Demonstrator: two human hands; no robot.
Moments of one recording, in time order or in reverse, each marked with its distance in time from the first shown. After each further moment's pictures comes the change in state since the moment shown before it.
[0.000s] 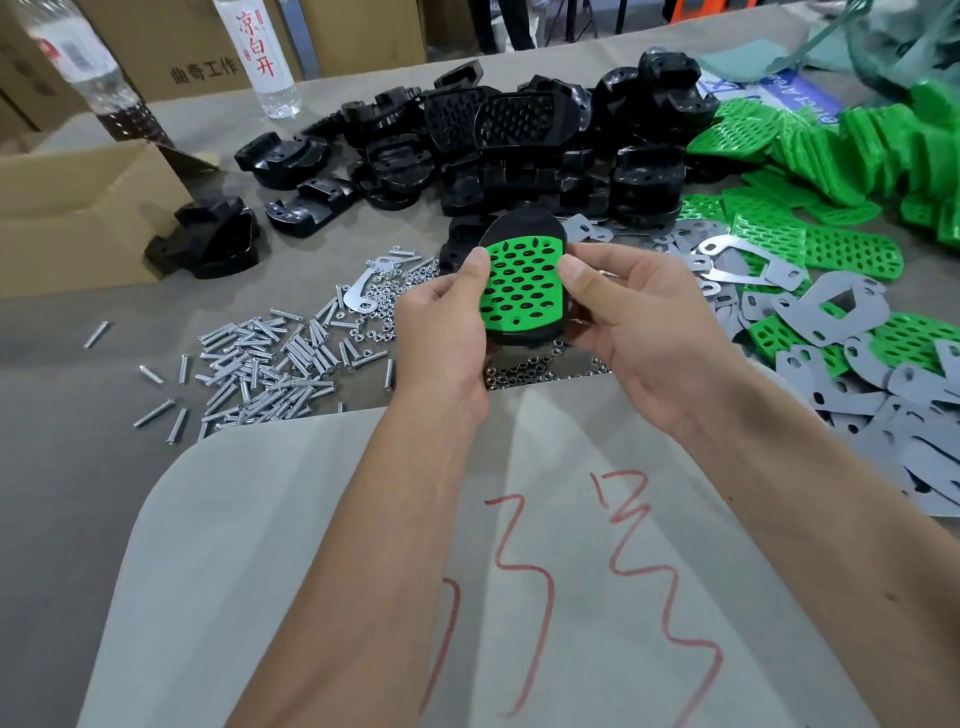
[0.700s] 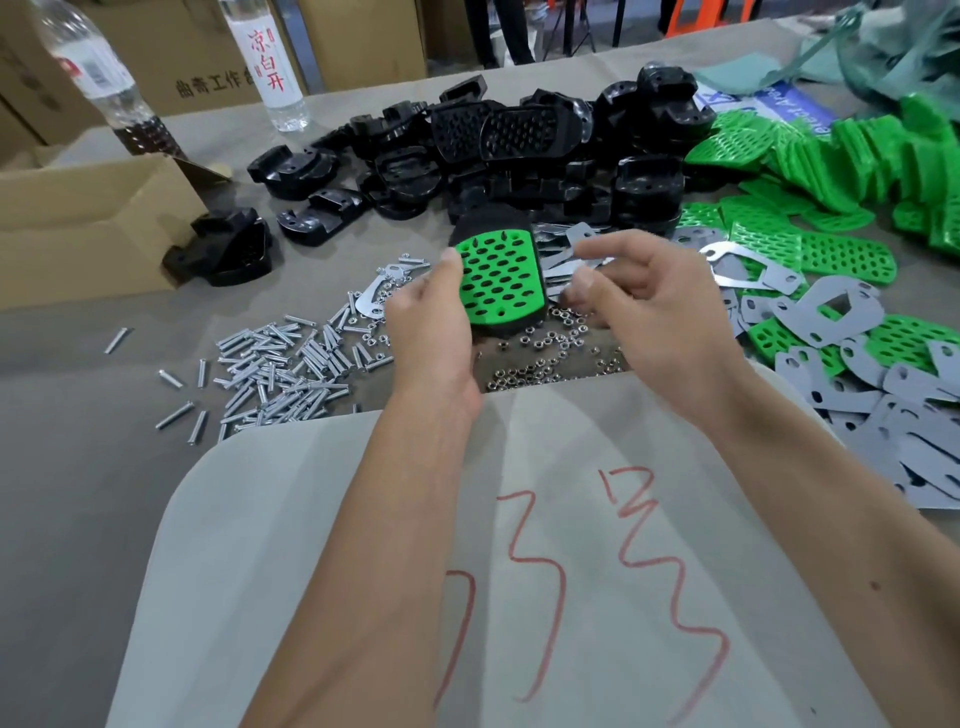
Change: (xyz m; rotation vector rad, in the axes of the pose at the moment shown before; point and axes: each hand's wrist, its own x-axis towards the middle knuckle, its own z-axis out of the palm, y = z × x) left_hand -0.001 0.011 -0.007 -0.086 0.053 0.019; right_hand 0.005 0.001 -0.019 -0.607 0.099 -0.253
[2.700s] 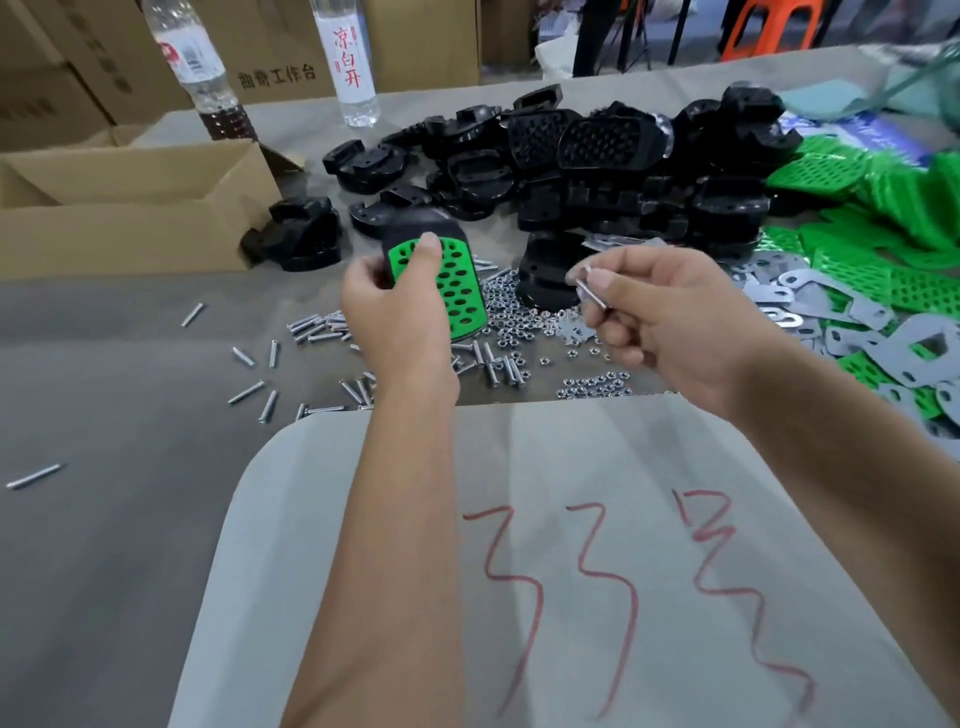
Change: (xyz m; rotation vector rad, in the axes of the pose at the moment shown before) left_hand 0.031 0.035 -0.056 0.097 0.345 0.256; right_hand 0.016 -0.034 0.037 0.378 -0.354 0.243
